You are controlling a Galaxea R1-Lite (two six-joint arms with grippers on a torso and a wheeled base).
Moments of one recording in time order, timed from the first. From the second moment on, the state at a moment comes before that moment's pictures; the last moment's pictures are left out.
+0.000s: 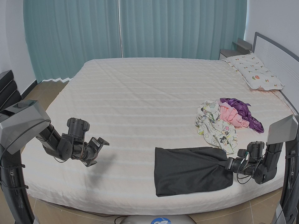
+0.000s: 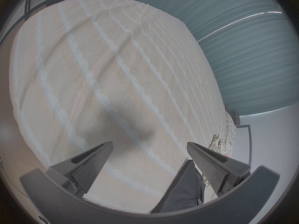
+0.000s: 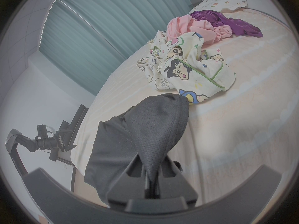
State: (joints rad) left arm -0.17 2.21 -0.93 -0.45 -0.14 -1.07; right arm 0.00 2.42 -0.45 -1.34 0.43 0.42
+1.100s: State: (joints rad) left arm -0.18 2.21 -0.93 -0.45 -0.14 -1.07; right arm 0.00 2.41 -0.43 -1.35 0.43 0.42
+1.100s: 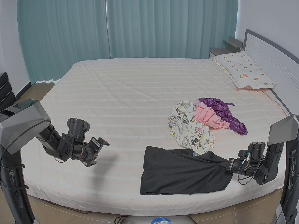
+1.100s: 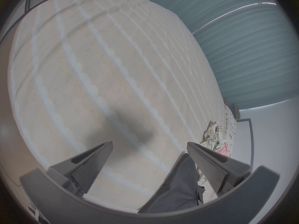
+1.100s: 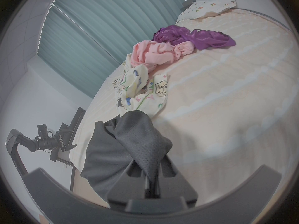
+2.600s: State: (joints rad) left arm -0.36 2.22 -0.92 -0.44 -0.07 -0.94; right arm -0.04 2.47 -0.48 -1.44 0.39 0.44
